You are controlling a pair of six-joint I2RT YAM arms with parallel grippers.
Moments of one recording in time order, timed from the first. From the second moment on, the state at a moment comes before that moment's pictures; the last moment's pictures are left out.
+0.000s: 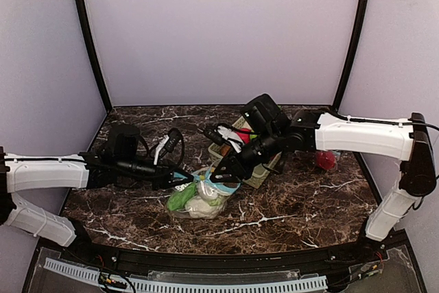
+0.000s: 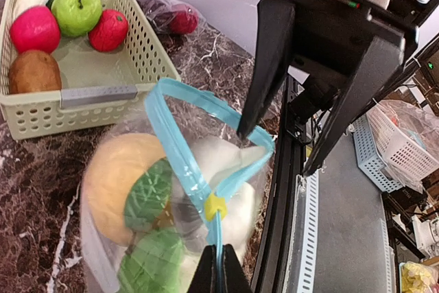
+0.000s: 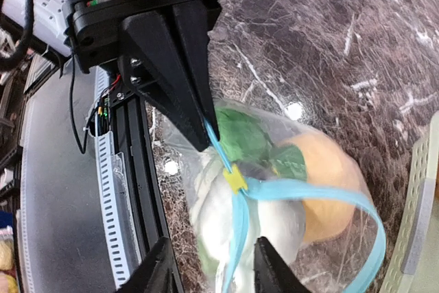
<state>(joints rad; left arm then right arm) -0.71 1.22 0.63 0.12 0.70 -0.27 1.00 1.64 1.33 -0.48 -0.50 0.04</state>
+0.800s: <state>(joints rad) -0.72 1.24 0.57 0.22 0.69 -0.33 0.97 1.74 1.37 -0.56 -0.37 0.24</state>
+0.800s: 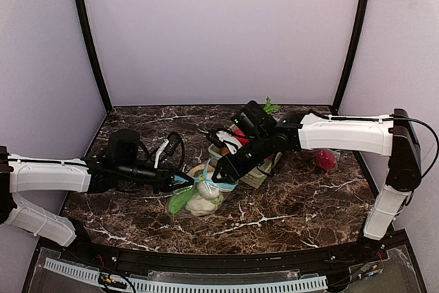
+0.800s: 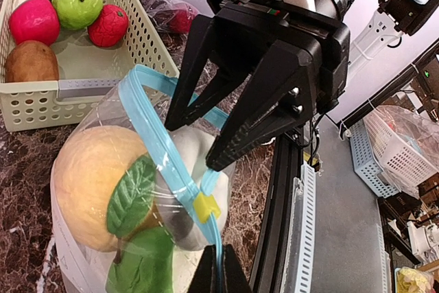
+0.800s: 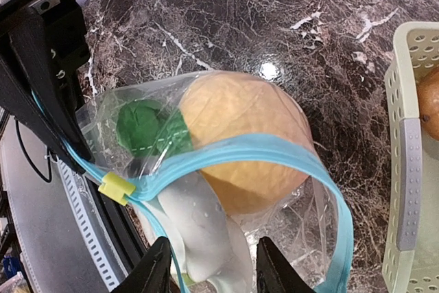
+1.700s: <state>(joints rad) -0.73 1.08 0.46 0.19 0.44 -0.36 0.89 1.64 1.26 -0.45 -0.38 0.33</state>
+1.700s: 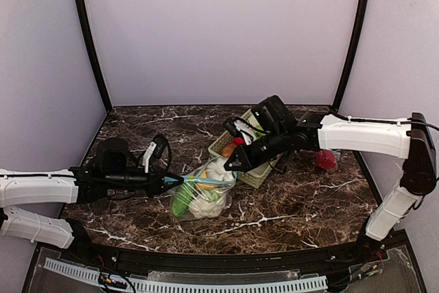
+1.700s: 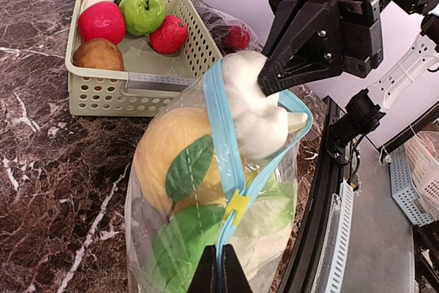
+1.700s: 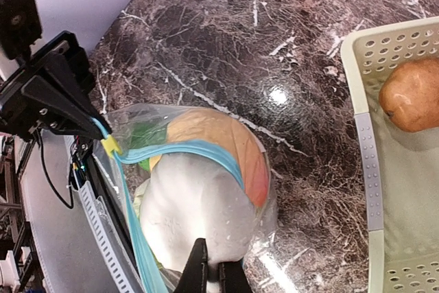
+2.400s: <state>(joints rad) -0.73 1.17 0.48 0.27 0.48 -0.41 0.85 1.48 1.20 -0.24 -0.40 0.37</state>
